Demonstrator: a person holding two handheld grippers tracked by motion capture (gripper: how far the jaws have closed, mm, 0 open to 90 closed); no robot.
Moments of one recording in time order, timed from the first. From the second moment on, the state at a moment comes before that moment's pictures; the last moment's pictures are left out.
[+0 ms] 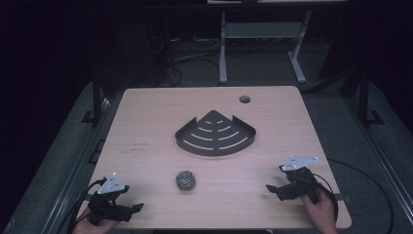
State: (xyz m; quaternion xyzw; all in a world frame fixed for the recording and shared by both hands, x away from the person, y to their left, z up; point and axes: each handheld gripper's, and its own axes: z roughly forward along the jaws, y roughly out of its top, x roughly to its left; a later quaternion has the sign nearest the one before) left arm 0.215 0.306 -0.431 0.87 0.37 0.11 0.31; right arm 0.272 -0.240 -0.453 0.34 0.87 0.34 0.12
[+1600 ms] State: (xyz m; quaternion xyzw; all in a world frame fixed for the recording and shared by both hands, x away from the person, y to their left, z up) left arm 0.245 0.247 -0.408 0.91 0.30 0.08 0.27; right arm 0.273 -0.240 -0.451 0.34 0.87 0.34 0.12
